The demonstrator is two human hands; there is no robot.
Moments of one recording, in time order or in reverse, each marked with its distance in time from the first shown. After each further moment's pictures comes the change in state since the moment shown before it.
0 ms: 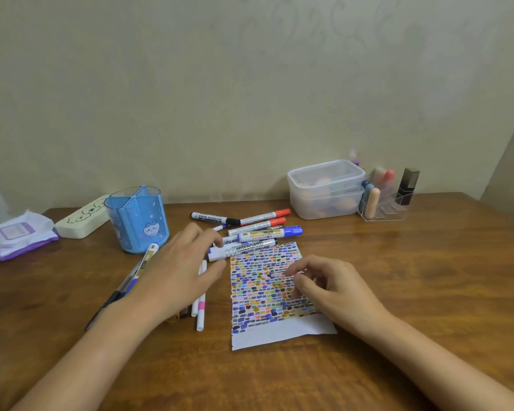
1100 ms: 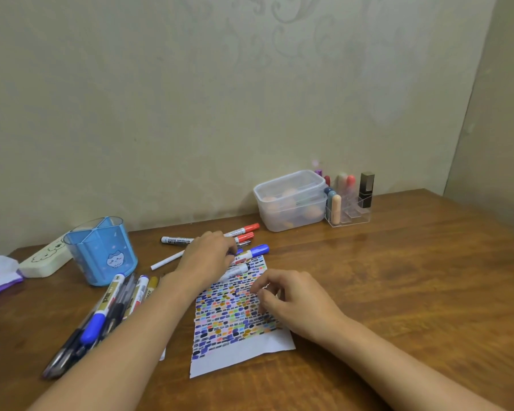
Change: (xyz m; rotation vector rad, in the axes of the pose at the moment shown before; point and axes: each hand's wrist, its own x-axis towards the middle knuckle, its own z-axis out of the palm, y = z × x) left_hand 0.105 0.048 0.057 0.181 -0.100 0.075; right_hand 0.005 0.011 -0.005 -0.044 -0.020 0.002
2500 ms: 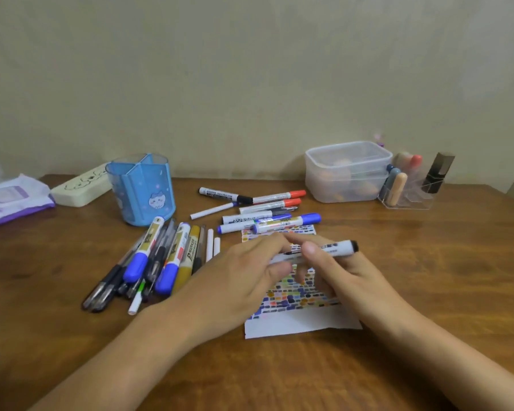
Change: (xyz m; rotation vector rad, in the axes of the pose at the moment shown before) left_hand -0.126 -0.002 -0.028 -0.605 -0.067 0.167; right_hand -0.007 -0.033 0.017 0.431 -0.065 0.003
